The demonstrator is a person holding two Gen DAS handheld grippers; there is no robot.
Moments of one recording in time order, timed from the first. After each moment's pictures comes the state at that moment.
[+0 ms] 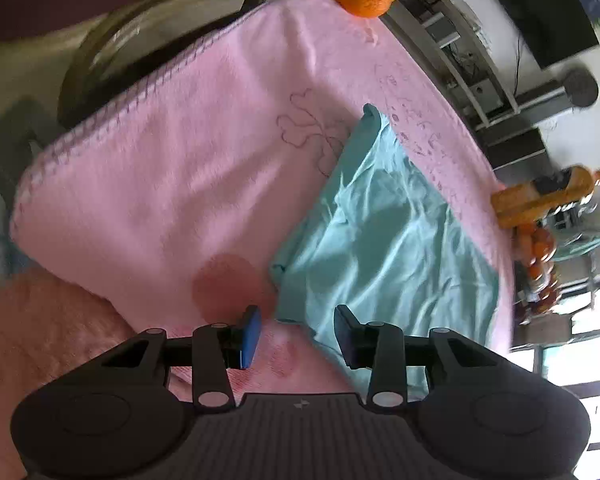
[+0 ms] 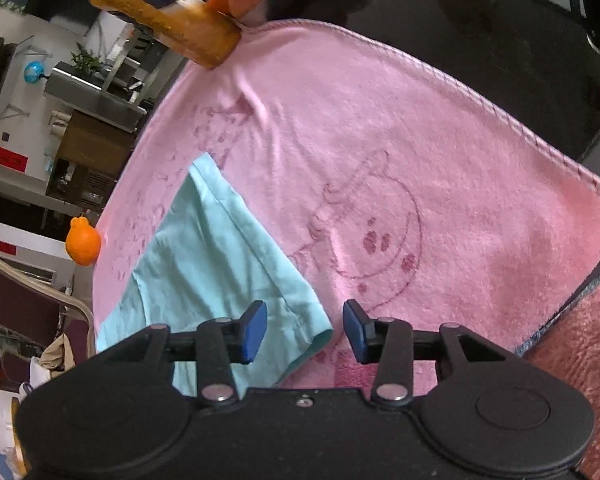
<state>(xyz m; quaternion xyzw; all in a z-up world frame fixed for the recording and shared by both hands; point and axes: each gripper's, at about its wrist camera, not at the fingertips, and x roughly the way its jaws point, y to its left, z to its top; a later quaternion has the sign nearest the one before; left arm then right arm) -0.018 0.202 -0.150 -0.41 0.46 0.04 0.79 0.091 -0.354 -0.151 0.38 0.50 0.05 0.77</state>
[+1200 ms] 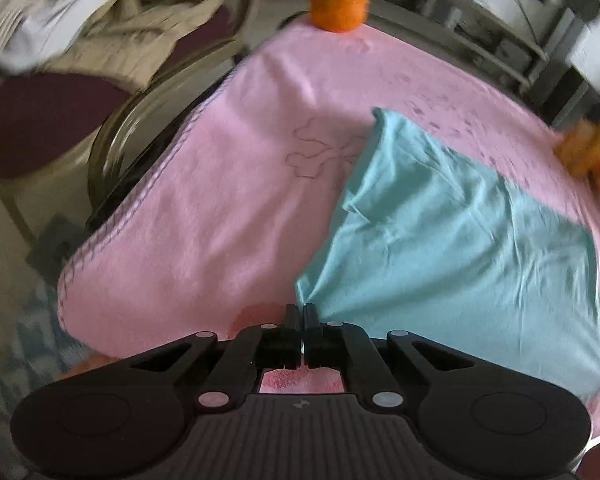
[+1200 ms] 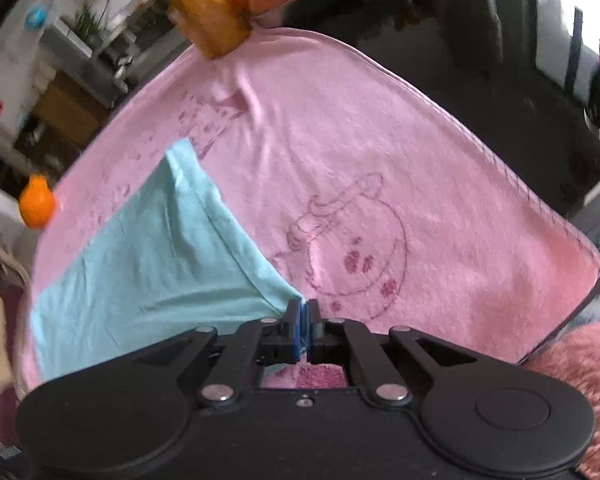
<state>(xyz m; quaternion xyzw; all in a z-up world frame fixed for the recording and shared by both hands) -0.005 0.158 -0.132 -0.17 0.47 0.12 0.86 0.094 -0.326 -0.140 0.24 0.50 0.01 0.83</state>
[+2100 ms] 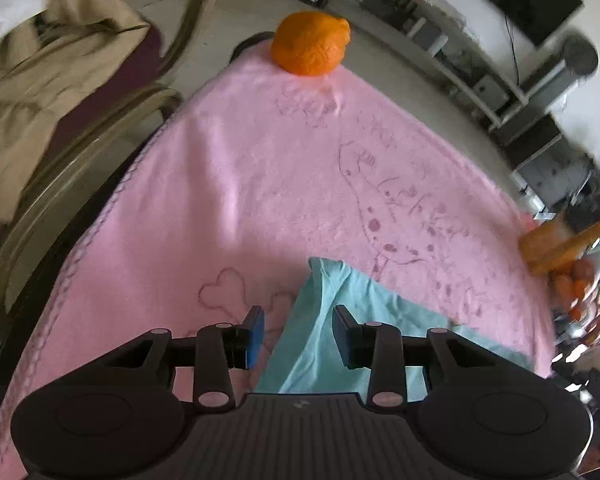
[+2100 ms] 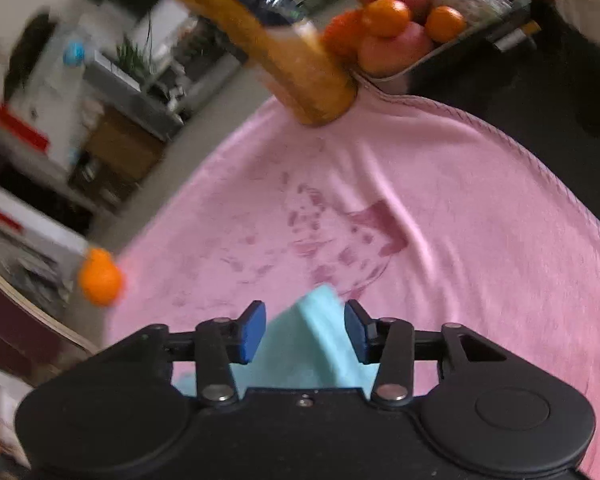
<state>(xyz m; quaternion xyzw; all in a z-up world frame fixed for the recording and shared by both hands) 0.140 0.203 -0.107 -0.27 0.45 0.07 0.85 0.242 -0.281 -0.106 0.29 0.45 0.08 0.84</state>
